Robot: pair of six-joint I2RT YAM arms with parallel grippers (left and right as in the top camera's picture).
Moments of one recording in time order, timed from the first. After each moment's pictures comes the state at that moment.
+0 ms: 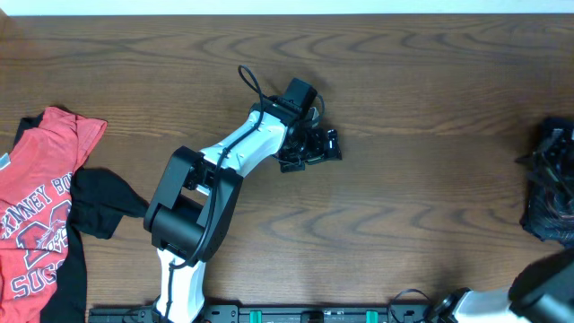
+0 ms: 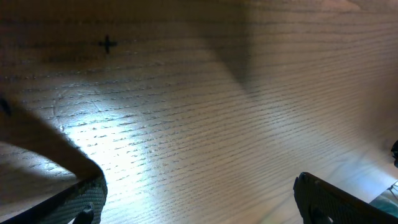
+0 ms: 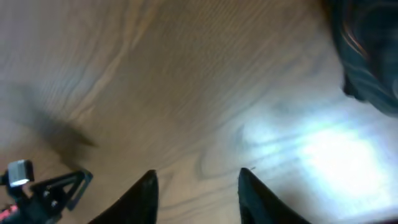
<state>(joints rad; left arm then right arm) -0.52 2.07 1.41 -0.65 0.48 -0.62 -0.69 1.60 1.47 -1.33 -0.37 0.17</state>
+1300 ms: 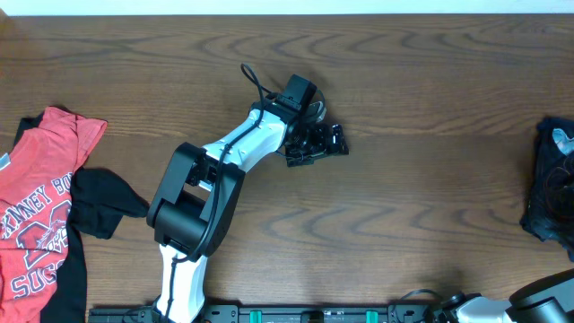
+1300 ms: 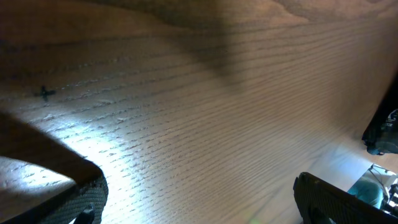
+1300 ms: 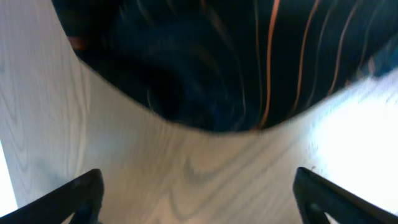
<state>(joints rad) -0.51 2.11 1.42 -0.56 0.57 -0.59 -1.07 1.56 1.17 -1.06 -0.45 0.15</state>
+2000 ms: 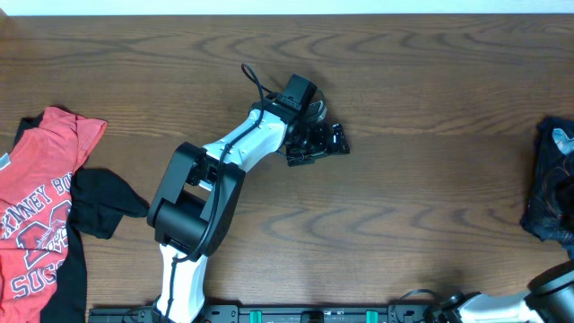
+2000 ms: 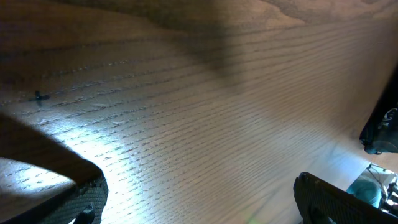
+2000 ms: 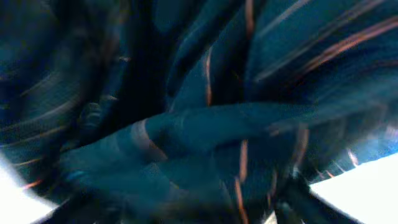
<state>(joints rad) -0.51 2.11 1.42 -0.55 0.57 -0.59 -1.03 1.68 1.15 -0.85 -0.37 0.26</state>
